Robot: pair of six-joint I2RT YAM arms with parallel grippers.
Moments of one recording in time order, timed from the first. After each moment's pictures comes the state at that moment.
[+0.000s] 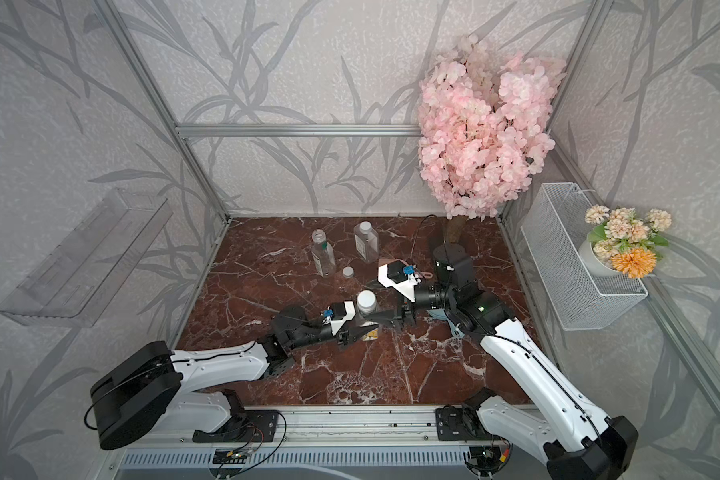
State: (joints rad) left arm -0.88 1.33 0.46 0.89 0.44 0.12; right arm 0.52 1.03 1.04 -0.40 -0.98 -0.37
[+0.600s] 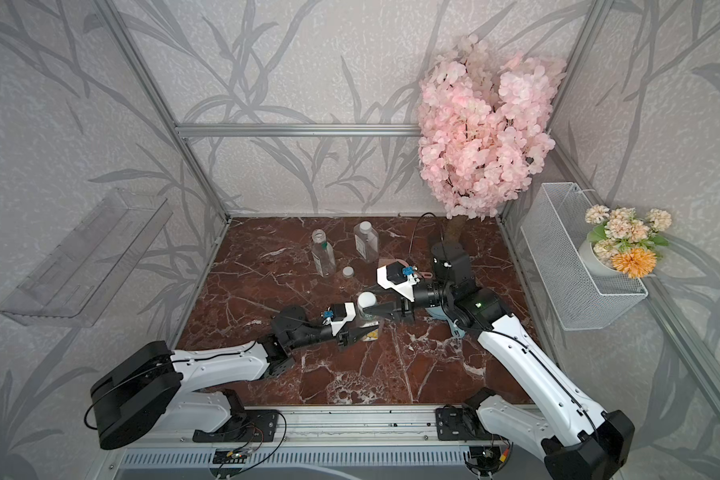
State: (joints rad) left arm -0.88 1.33 0.46 0.89 0.43 0.14; right arm 0.52 1.05 1.05 -0.40 -1.02 -0.43
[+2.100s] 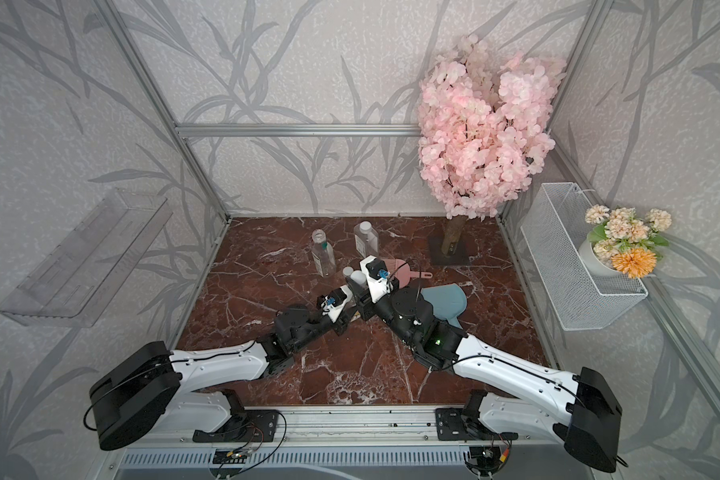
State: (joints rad) left arm -0.87 1.33 0.46 0.78 -0.03 0.20; right arm 0.99 1.08 0.76 0.25 0.28 0.07
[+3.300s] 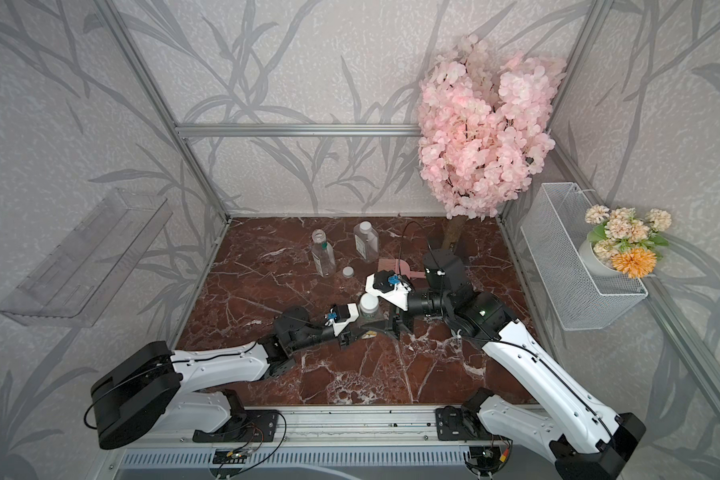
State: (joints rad) left arm -0.89 1.33 0.46 0.85 0.37 0.19; right arm 0.64 1.03 1.12 -0.62 -0.72 -0.45
